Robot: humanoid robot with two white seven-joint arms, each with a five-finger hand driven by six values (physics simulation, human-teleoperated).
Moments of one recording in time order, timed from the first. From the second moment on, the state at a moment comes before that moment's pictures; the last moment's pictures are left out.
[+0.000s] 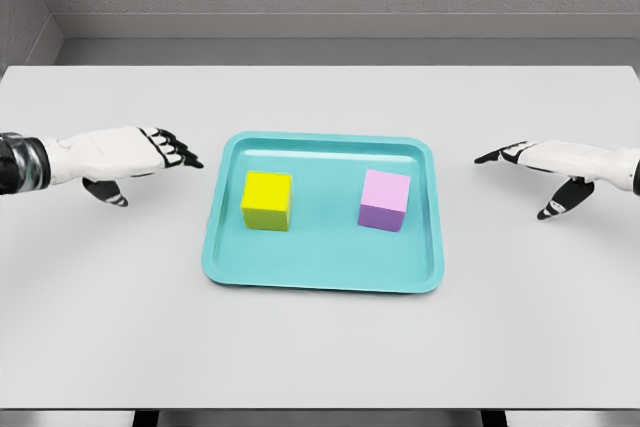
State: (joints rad) left arm -0.56 0.79 -0.53 -1.43 -0.55 -0.61 -0.60; right arm -0.63 -0.84 0.66 -1.10 0.15 -0.61 0.61
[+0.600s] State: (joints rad) left arm -0.58 0.76 -0.57 -1.44 -0.54 -0.61 -0.61; right arm -0.68 -0.86 0.69 -1.13 0.16 -0.61 0.61
